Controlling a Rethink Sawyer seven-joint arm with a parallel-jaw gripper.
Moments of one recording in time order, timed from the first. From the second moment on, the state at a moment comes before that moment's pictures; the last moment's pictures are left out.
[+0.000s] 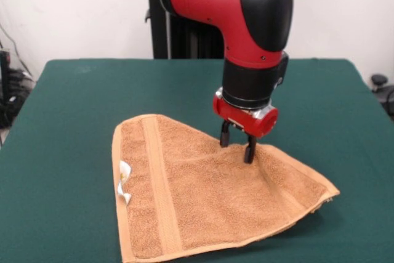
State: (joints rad) arm 0.03 -0.35 -0.20 1.63 0.48 0.27 2.04
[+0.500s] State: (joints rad) arm 0.03 -0.35 -0.20 1.63 0.48 0.27 2.04
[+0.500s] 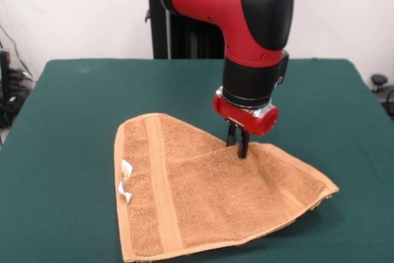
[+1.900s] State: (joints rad) arm -0.06 -0.36 -0.16 1.62 0.43 0.30 2.04
